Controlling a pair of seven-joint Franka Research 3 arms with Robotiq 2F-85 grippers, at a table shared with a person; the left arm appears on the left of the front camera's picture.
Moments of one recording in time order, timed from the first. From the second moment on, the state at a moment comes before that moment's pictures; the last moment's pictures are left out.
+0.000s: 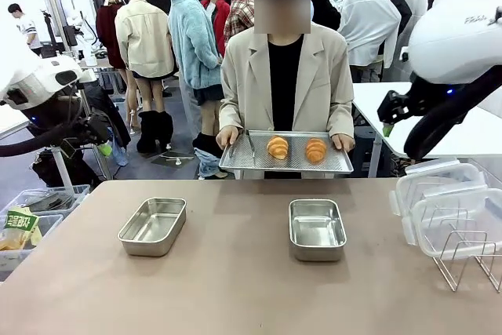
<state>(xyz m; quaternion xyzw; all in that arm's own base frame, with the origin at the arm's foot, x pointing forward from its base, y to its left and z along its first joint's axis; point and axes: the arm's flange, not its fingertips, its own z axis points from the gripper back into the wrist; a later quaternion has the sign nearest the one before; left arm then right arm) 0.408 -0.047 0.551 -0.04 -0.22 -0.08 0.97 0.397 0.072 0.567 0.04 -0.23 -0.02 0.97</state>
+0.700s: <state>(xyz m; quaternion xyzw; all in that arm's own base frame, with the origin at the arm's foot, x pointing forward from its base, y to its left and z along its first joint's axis) 0.482 -0.079 0.420 -0.02 -0.12 -0.09 0.99 0.442 0.217 0.441 -0.08 -0.11 0.01 0.99</state>
